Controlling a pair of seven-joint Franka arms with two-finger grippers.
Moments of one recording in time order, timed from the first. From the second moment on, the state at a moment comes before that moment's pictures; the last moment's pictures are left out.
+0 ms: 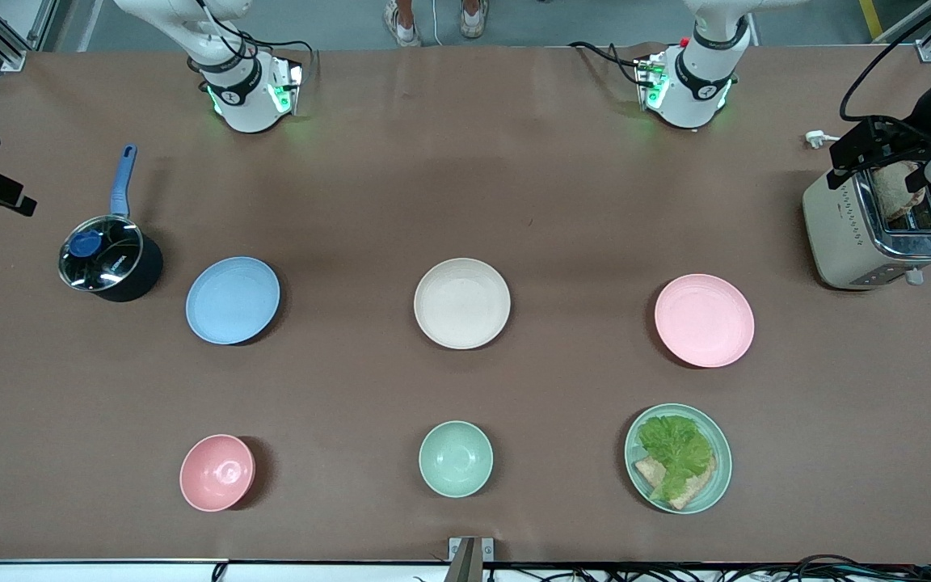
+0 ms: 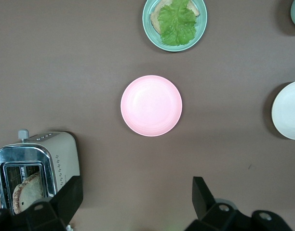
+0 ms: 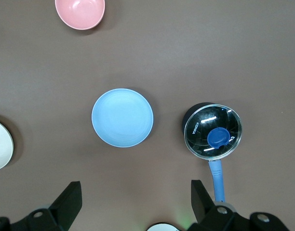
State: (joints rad) left arm 0.09 -0.08 -0.17 -1.57 -0.02 1.51 -0.01; right arm -0.06 0.05 -0.05 -1.43 0.02 1.39 0.09
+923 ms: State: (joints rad) left arm 0.22 0.22 -0.17 -1.60 -0.02 1.70 0.04; right arm -0.06 0.05 -0.05 -1.43 0.02 1.39 0.09
